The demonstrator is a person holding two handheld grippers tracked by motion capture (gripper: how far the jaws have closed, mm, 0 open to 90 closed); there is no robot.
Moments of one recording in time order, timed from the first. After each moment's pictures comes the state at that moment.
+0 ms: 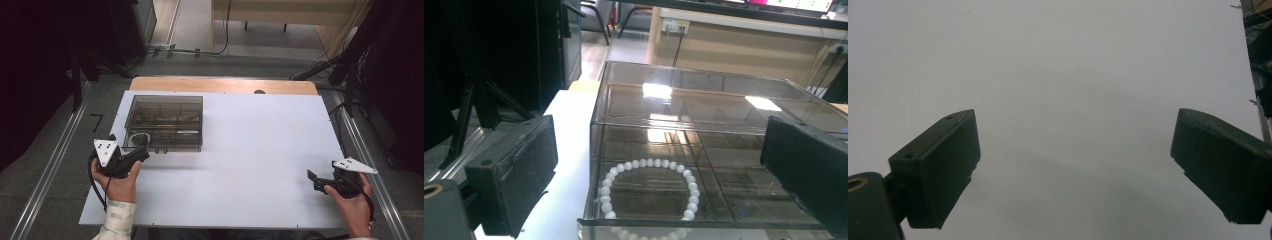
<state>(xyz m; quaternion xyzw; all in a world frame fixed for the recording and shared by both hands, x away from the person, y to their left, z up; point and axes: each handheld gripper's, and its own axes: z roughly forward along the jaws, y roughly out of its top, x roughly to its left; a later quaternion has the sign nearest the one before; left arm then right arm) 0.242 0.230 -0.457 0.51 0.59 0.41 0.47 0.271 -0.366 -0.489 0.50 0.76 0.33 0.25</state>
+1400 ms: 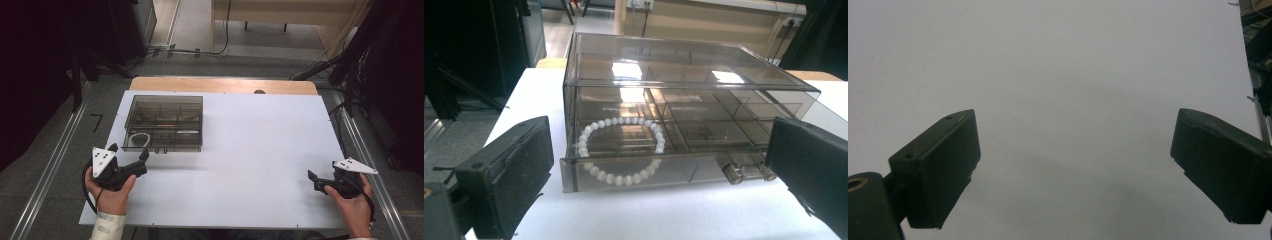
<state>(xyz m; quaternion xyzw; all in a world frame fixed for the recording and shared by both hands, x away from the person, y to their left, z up) 0.214 0.240 -0.459 0.57 0.56 0.36 0.48 0.270 -0.367 -0.489 0.50 0.76 0.33 0.26</state>
